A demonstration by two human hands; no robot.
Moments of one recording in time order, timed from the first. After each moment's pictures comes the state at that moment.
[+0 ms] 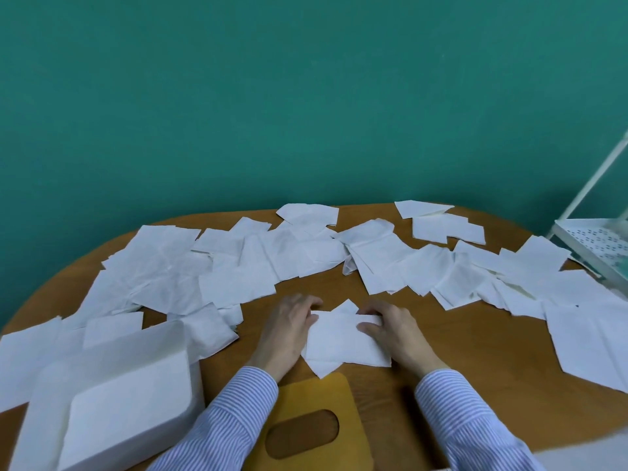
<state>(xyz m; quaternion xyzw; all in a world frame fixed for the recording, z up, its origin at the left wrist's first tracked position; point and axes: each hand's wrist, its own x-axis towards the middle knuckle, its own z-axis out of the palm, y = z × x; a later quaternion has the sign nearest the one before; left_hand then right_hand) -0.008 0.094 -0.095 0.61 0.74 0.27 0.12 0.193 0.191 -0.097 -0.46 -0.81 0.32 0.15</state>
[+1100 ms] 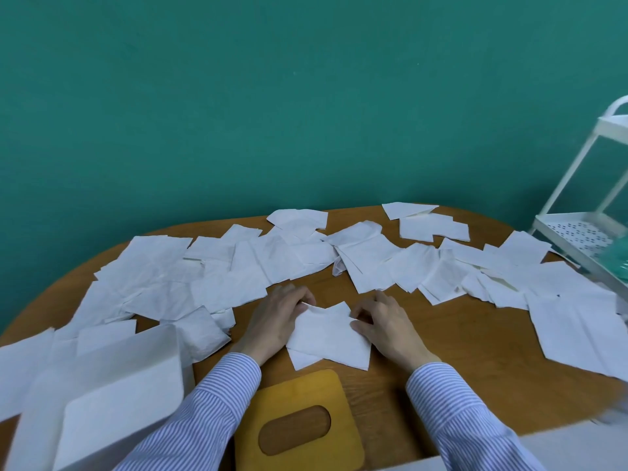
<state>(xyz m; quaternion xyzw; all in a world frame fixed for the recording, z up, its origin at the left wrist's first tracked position) -0.026 0.108 -0.092 0.66 0.70 0.26 0.10 0.197 0.184 -0.090 -0.45 -0.86 0.20 0.15</state>
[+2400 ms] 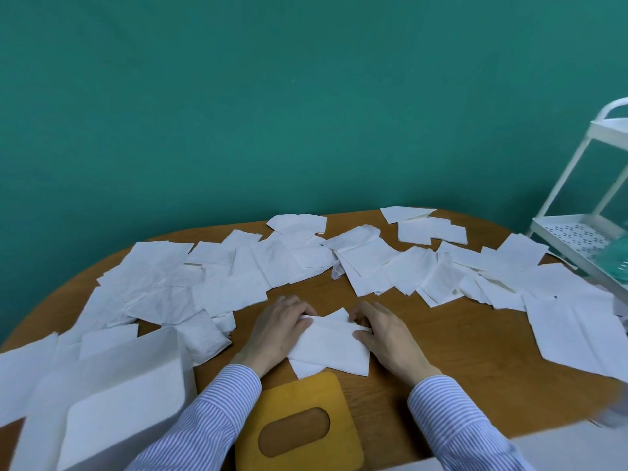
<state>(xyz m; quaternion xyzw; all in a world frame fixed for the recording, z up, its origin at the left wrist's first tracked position) -0.019 0.104 -0.099 0.68 0.70 0.22 0.08 0.206 0.171 -0.096 -0.42 -0.86 0.23 0.18</state>
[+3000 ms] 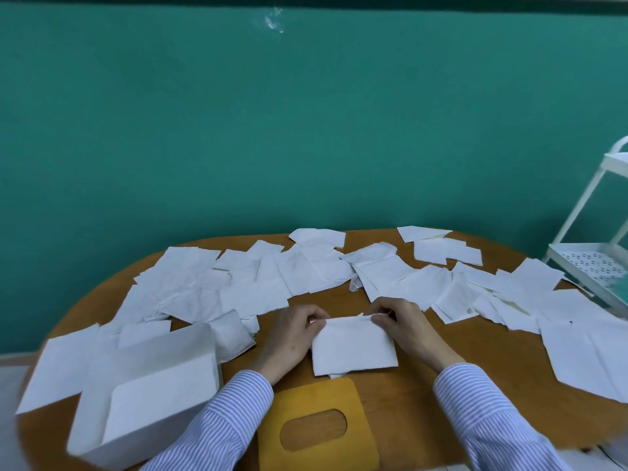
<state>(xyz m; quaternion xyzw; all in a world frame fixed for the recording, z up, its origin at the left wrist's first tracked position) -0.013 0.071 -0.062 0.58 0.70 0.37 0.19 0.198 0.181 -0.048 -0.41 -0.84 0.30 0.20</state>
